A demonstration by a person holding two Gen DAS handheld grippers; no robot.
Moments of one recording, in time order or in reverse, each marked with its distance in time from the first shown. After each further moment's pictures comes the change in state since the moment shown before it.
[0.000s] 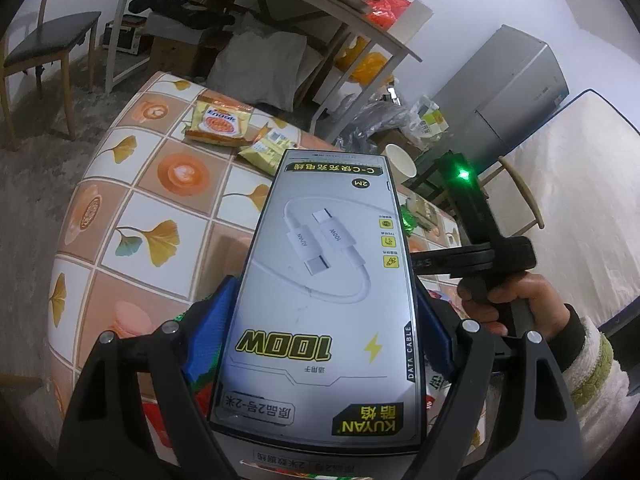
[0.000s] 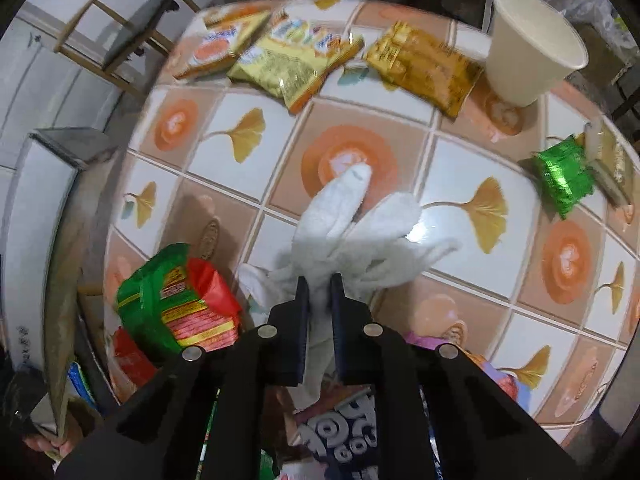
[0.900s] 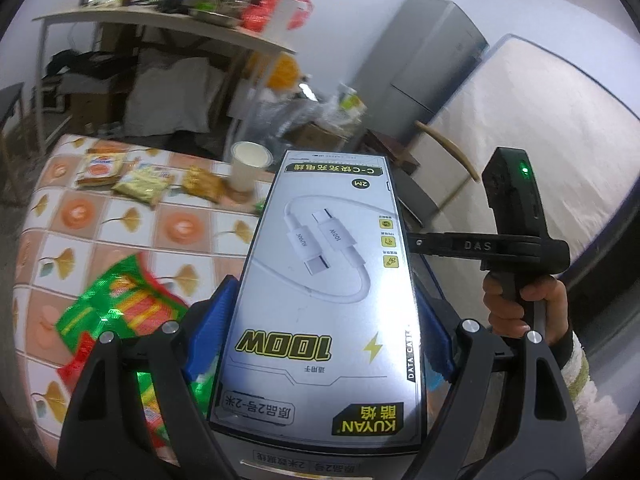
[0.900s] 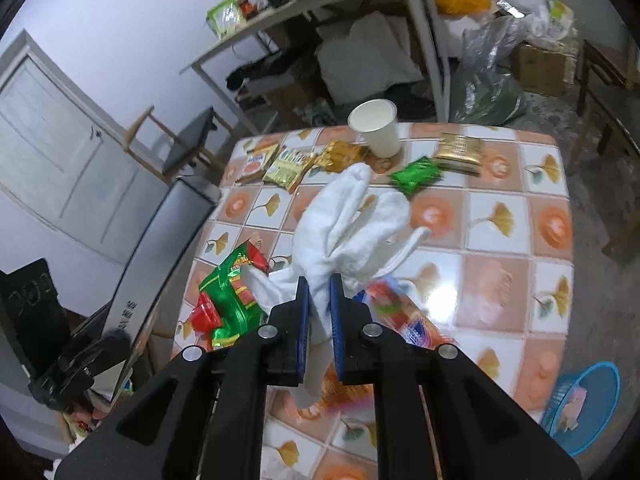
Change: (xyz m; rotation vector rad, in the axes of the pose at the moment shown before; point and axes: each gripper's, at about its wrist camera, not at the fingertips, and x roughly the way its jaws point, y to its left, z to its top) left arm -0.034 -0.179 -0.047 0.263 0.001 -0.164; right arm -0.199 -0.107 -0.177 0.124 -0.439 0.183
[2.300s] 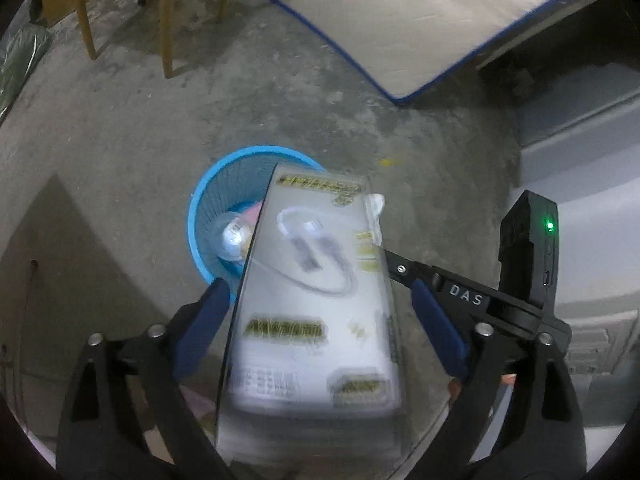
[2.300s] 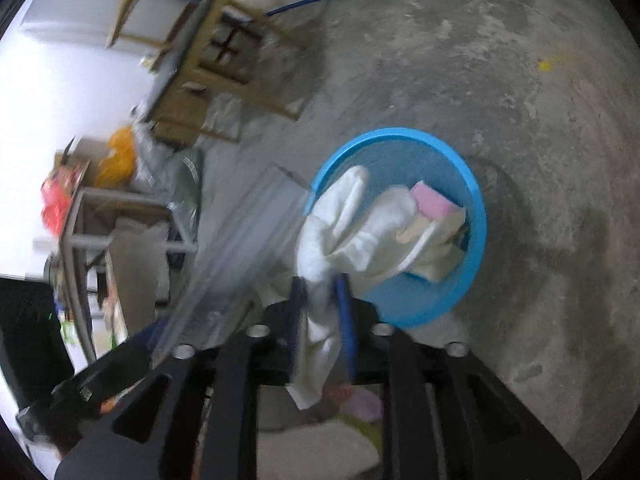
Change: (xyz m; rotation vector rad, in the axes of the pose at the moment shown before) left arm 0.486 -0.412 -0.257 0.452 0.868 -0.206; right arm -0.111 -0.522 -0.410 1.184 -0.387 -0.184
